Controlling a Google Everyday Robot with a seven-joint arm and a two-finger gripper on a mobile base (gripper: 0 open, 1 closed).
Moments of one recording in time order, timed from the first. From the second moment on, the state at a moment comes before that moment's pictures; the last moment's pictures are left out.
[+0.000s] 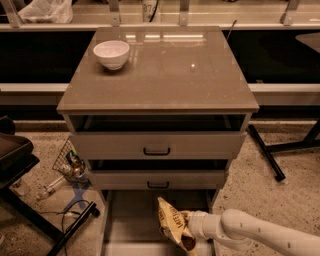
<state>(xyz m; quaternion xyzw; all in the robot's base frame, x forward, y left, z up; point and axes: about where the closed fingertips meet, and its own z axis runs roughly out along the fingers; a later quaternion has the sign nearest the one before) 0.472 -0.079 0.339 -0.54 0.71 0.20 0.40</state>
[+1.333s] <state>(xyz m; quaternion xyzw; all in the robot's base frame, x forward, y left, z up) 0.470 -0.058 0.281 -0.54 0.71 0.23 0.39</state>
